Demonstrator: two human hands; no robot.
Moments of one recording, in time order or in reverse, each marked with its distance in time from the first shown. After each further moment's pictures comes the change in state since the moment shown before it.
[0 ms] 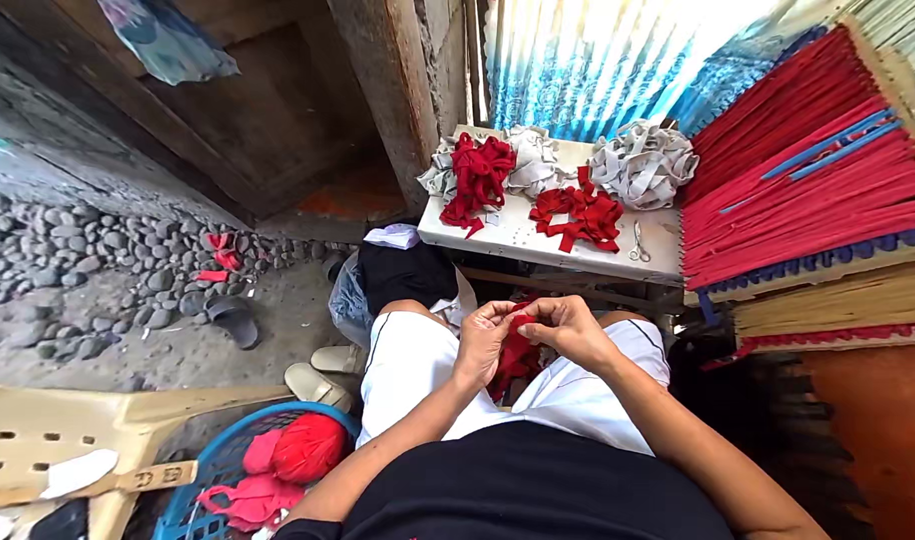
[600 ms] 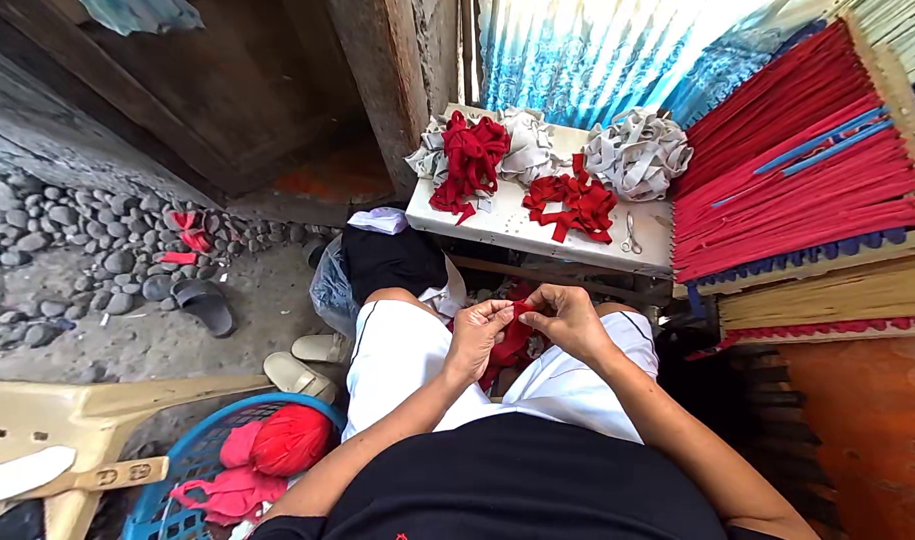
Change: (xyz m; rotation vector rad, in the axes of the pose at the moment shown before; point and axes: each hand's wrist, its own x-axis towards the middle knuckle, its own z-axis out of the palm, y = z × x) left_hand -0.004 -0.003 -0.006 0.053 -0.024 -0.097; right_hand 0.000 0.007 -0.003 -0.351 0.175 -0.048
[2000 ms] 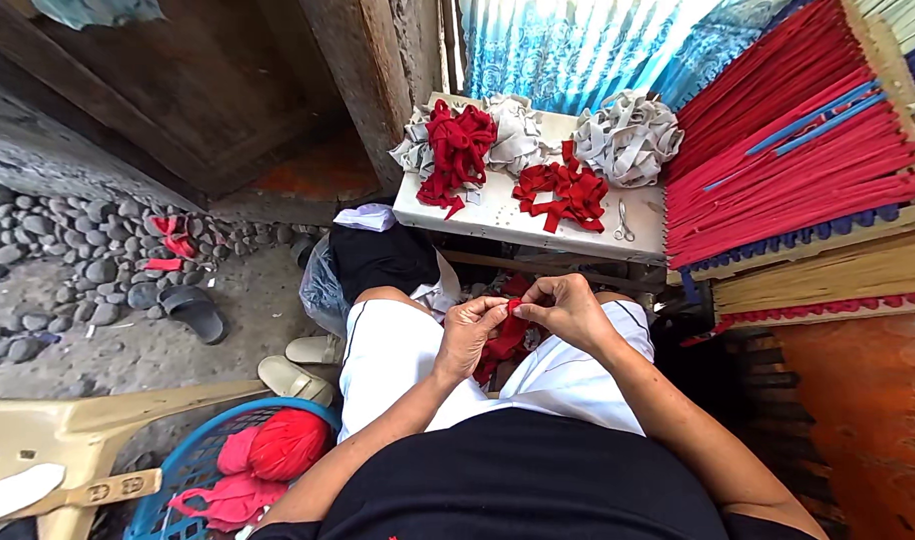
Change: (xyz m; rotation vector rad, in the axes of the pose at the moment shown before) left_hand -0.001 -0.004 -0.008 -0.017 -0.153 0.140; right_hand -0.002 -0.012 -0.013 -0.051 -0.010 0.038
